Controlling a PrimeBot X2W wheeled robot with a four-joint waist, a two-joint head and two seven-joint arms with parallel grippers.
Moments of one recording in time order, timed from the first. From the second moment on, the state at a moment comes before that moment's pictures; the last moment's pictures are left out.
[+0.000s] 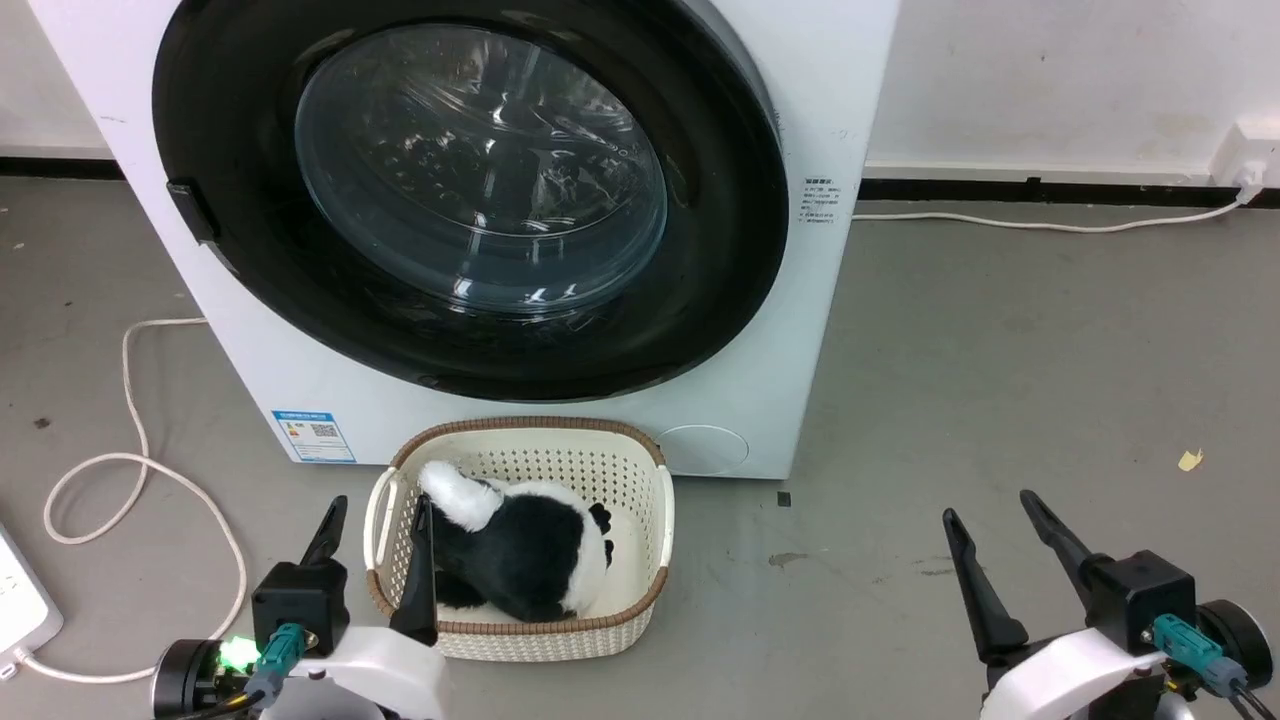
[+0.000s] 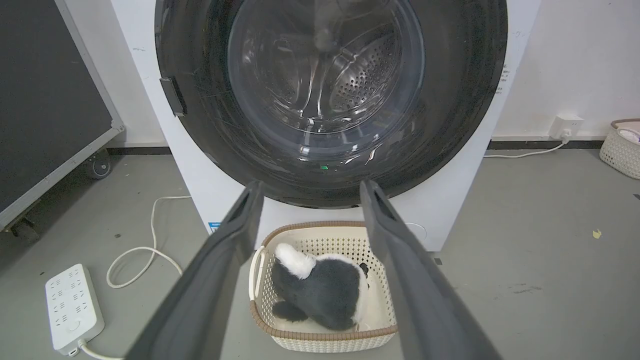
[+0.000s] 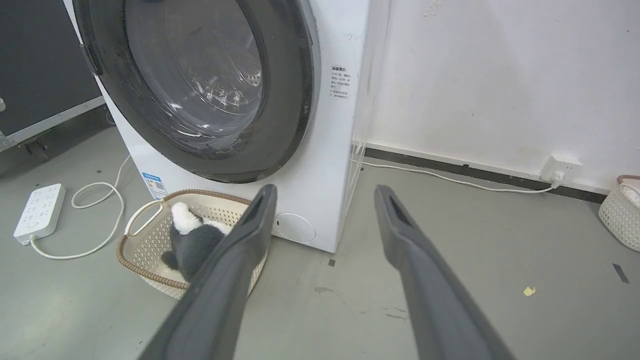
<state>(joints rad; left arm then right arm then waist) 0.00 0.05 0.00 0.01 -0.01 0.00 -0.02 0.01 -0.06 0.00 0.00 0.02 0.13 -0.02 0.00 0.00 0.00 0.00</state>
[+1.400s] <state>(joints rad) -0.06 0.05 0.01 -0.03 -0.08 -0.04 -0.11 -0.36 -0.06 -0.11 0.04 0.21 0.13 0.07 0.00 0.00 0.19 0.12</state>
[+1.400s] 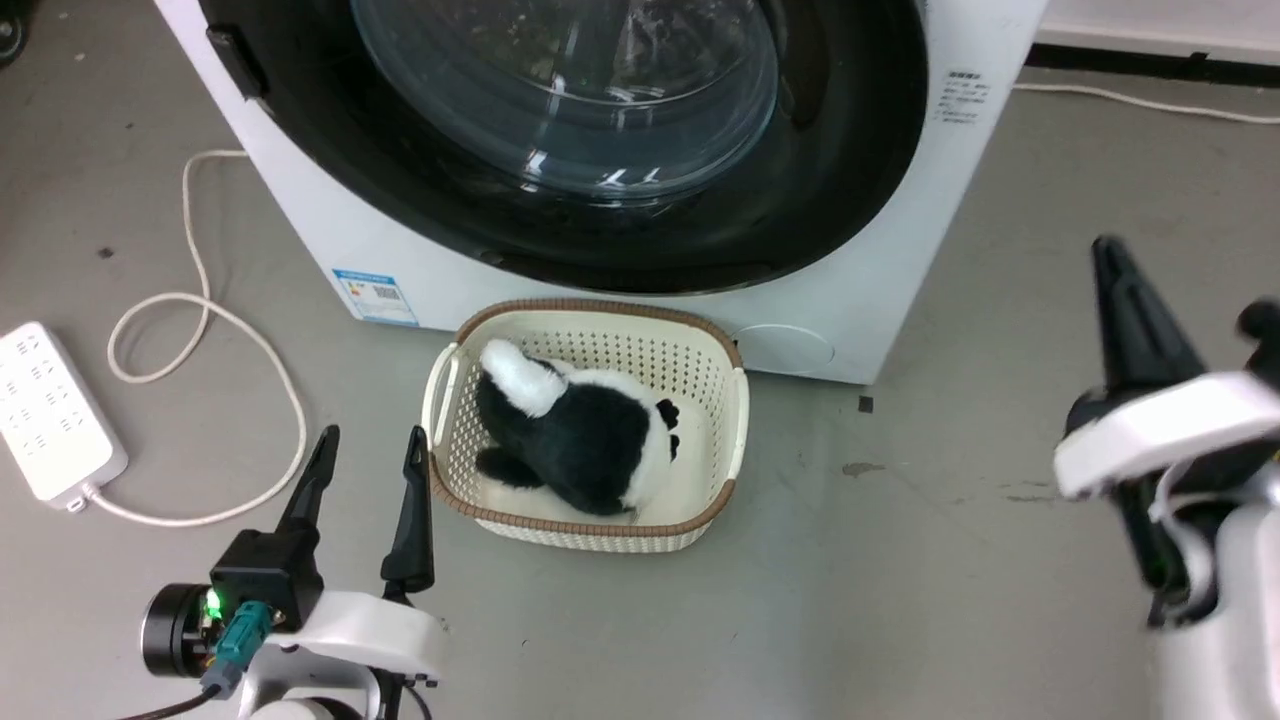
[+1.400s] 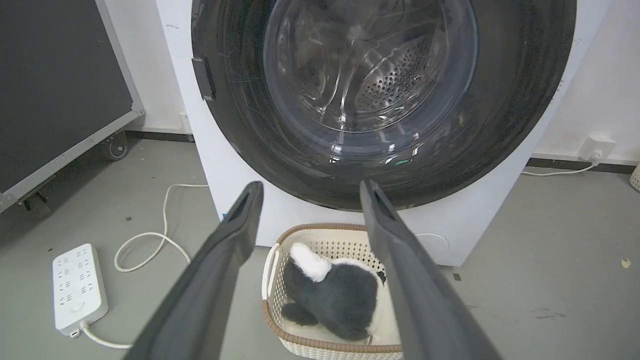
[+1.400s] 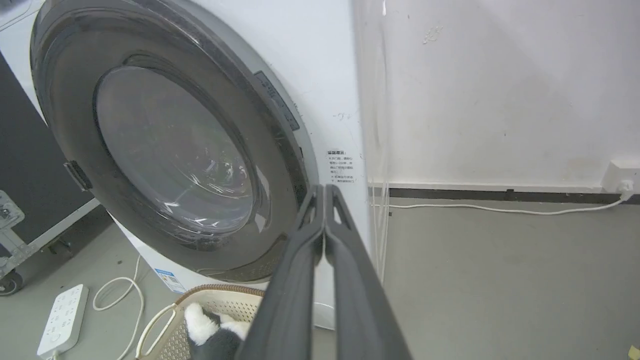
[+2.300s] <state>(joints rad) -0.11 0.05 0.02 -0.04 -0.10 -0.07 -0.17 -0.92 -0.05 -0.32 0.56 0.63 0.13 0.35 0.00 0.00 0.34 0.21</state>
